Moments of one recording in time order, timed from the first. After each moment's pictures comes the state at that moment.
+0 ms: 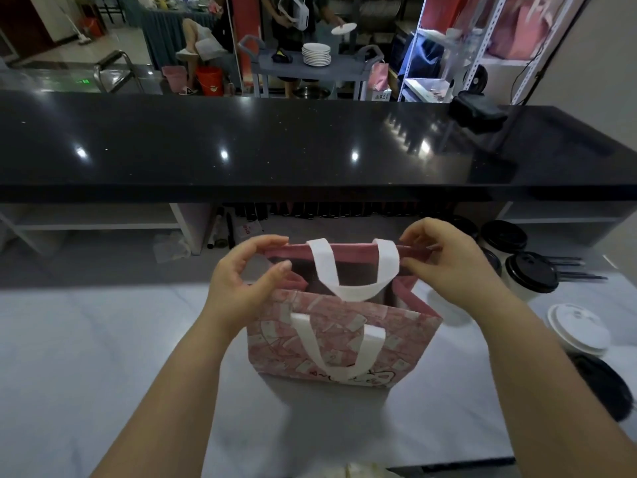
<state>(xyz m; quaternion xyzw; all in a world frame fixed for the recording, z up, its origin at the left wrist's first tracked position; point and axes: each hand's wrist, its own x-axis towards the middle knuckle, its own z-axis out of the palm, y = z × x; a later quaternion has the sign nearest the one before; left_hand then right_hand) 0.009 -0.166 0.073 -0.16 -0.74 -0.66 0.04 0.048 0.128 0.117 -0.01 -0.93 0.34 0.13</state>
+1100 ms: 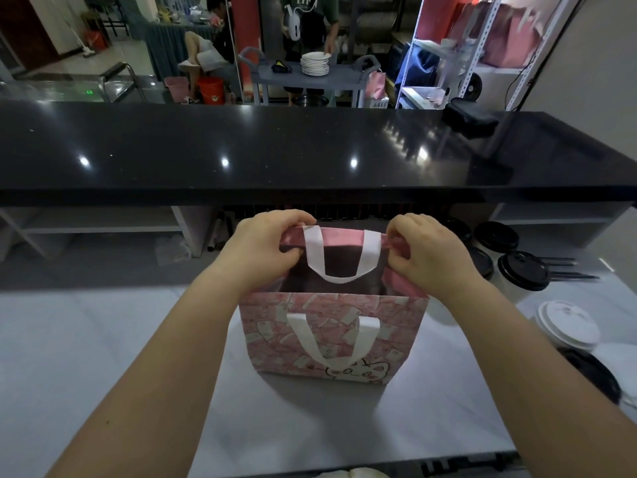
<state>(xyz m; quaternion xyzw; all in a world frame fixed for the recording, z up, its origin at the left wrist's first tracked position) -0.023 -0.146 0.121 -0.27 -0.90 -0.34 0.03 0.038 0.119 0.118 0.09 -0.97 0.10 0.21</state>
